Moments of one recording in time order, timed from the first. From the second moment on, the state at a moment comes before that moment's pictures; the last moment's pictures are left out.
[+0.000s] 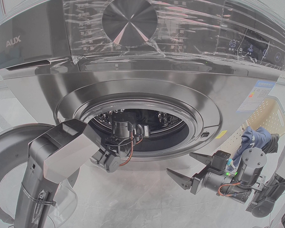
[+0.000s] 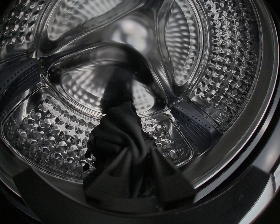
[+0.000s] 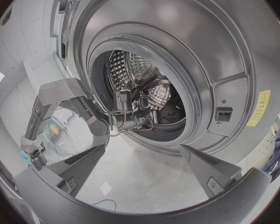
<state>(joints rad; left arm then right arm) -0.54 2.53 -1.41 -1.04 0.18 -0.14 0.74 1.91 -0.23 -1.55 -0.02 0.15</state>
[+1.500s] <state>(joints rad) -0.64 2.43 -1.19 -1.18 0.23 -0.13 0.75 1.91 -0.20 -1.55 -0.02 0.16</state>
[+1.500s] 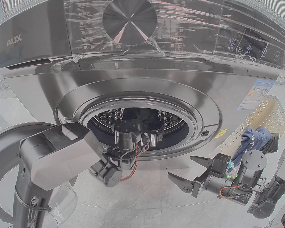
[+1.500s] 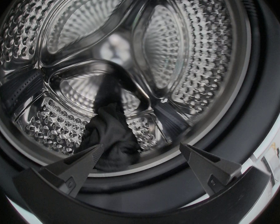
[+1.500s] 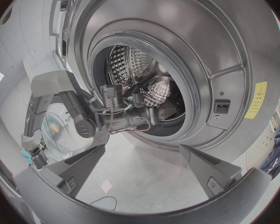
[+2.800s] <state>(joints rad) -0.83 1.26 -0.02 -1.24 0.26 -0.05 0.47 1.16 -0.02 -0.99 -0.04 0.06</state>
